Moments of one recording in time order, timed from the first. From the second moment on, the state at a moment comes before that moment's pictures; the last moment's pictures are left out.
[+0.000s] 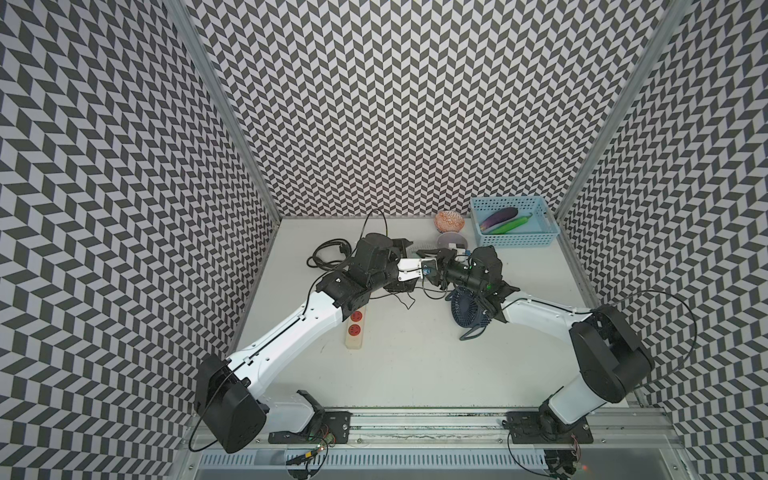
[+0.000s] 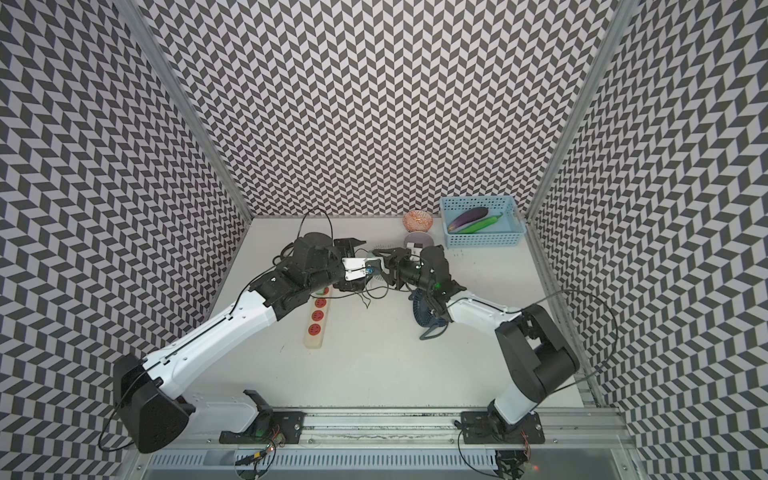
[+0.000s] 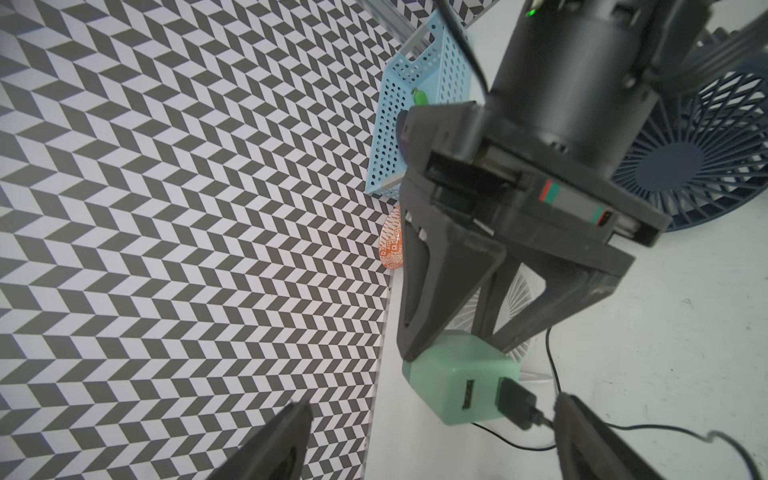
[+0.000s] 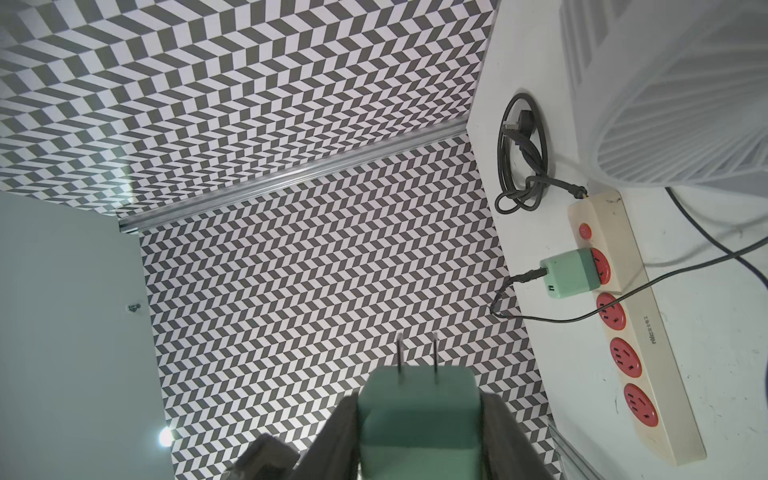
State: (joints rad) left arm -0.69 1.33 1.20 -0.34 0.01 1.05; right arm 0.55 1.61 0.90 0.62 -0.48 1.76
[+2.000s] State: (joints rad) left arm -0.70 1.40 1.15 -0.17 -0.11 0.99; right arm 0.55 1.46 0.85 0.64 -0.39 1.79
